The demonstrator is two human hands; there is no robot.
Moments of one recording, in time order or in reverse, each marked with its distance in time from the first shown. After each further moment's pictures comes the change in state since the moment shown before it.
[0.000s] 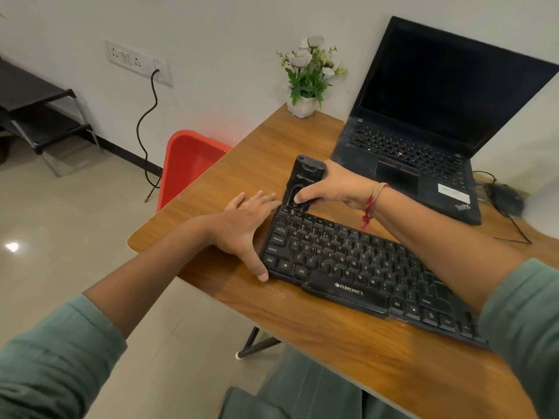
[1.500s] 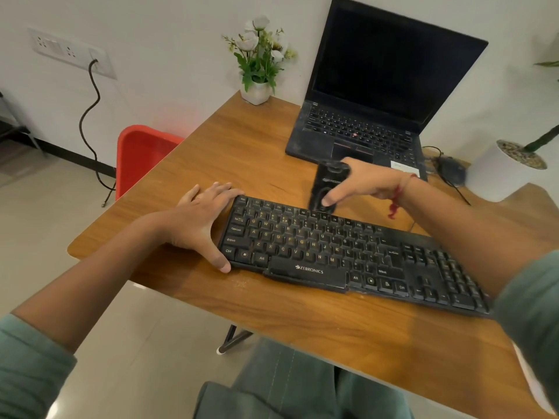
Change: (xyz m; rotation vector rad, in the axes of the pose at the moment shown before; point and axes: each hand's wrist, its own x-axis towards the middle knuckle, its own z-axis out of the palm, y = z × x) left_hand 0.006 -0.005 0.004 -0.007 0.030 0.004; right_hand -0.062 0.061 -0.081 -0.137 -0.113 0.109
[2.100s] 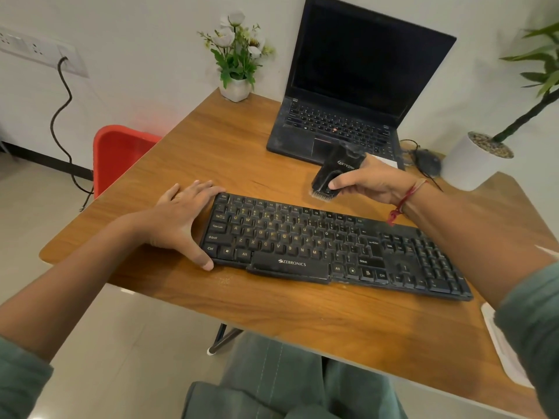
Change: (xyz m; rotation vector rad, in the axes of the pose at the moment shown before) left_hand 0.001 -0.001 0.002 0.000 0.007 0.017; right_hand -0.033 0.028 -0.003 0.506 0.315 -0.001
